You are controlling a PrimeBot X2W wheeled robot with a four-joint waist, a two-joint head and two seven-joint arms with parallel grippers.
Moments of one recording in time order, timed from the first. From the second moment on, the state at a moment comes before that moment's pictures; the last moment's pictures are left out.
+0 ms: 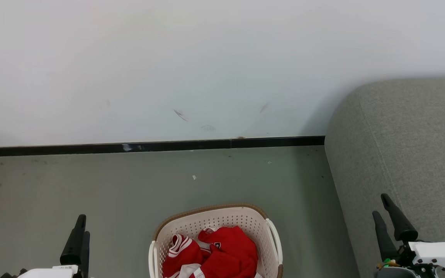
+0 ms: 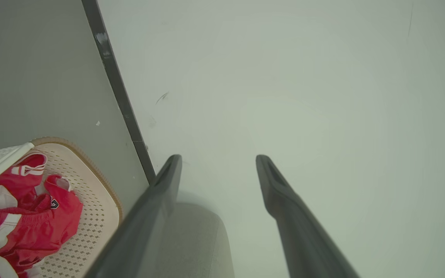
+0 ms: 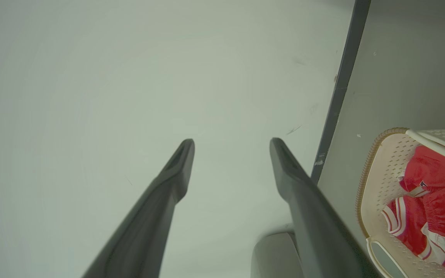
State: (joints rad) left arm -0.02 0.02 0.07 0.25 -1.63 -0.08 0.08; right arm -0.03 -0.09 0.01 0.27 1.69 0.12 -0.01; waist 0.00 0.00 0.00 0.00
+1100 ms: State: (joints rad) left arm -0.03 0.12 0.00 0.16 -1.34 -0.09 -0.05; right arm -0.07 -0.16 0.12 0.21 1.25 0.12 -0.11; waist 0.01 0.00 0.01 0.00
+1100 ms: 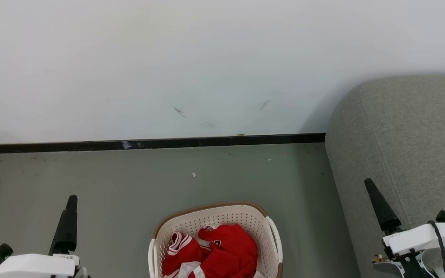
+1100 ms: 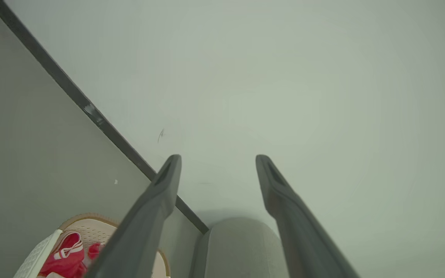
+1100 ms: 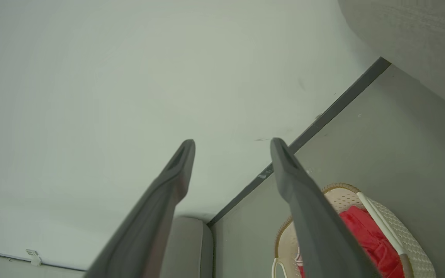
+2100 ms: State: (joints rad) left arm -0.03 0.23 -0.09 0.17 -0.80 -0.07 -0.17; right arm -0.10 -0.14 0.11 0.17 0.58 0.12 -0.19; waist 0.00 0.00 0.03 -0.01
